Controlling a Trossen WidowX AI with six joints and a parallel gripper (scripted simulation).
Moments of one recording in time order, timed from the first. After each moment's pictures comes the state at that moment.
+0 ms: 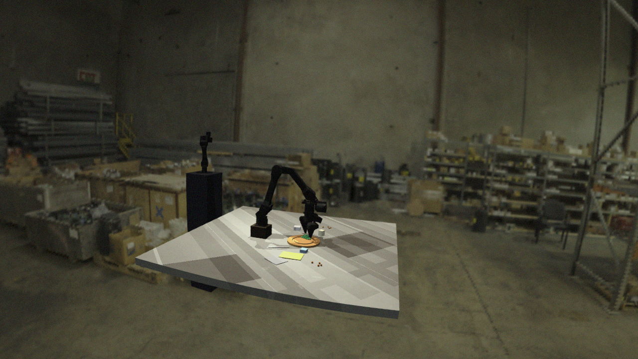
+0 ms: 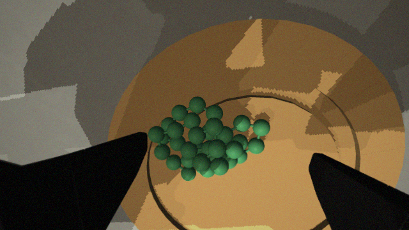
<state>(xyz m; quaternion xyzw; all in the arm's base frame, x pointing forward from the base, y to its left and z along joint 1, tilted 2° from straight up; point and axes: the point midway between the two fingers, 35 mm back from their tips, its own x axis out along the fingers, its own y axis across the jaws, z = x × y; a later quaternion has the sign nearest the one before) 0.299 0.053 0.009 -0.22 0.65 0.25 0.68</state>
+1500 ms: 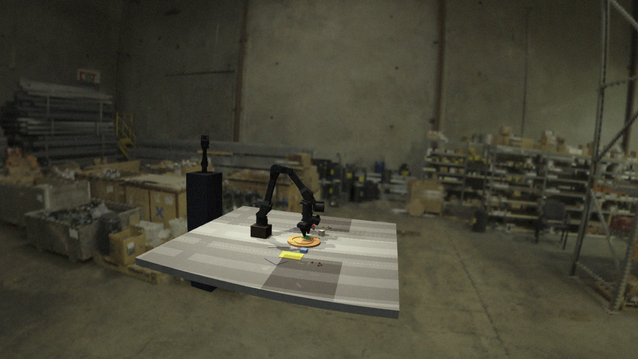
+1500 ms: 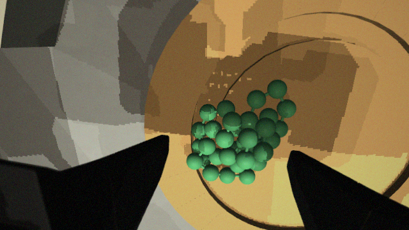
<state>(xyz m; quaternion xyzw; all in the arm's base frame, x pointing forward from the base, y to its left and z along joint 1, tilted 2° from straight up) 0.284 0.066 0.003 0.02 0.69 0.01 0.72</state>
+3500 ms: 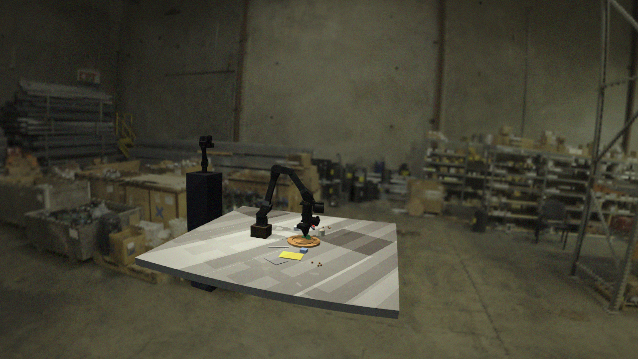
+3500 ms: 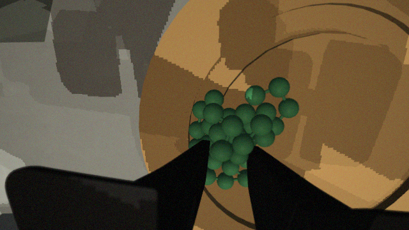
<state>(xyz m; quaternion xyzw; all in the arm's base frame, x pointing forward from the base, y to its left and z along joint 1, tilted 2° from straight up) 0.282 0.066 -0.004 0.02 0.70 0.01 0.72</state>
